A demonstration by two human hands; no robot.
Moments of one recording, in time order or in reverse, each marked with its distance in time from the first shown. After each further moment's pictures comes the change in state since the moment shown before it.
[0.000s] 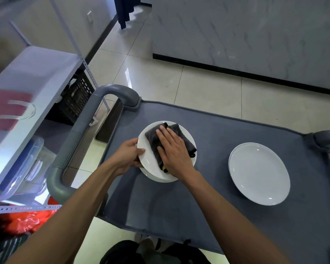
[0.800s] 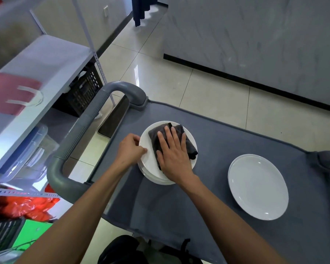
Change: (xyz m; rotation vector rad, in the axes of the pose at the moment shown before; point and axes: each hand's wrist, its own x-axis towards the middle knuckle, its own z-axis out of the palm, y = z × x) left_hand 0.021 -0.011 0.004 0.419 0.444 0.139; right_hand 0.005 -0.001 0.005 -0.210 -0.009 -0.089
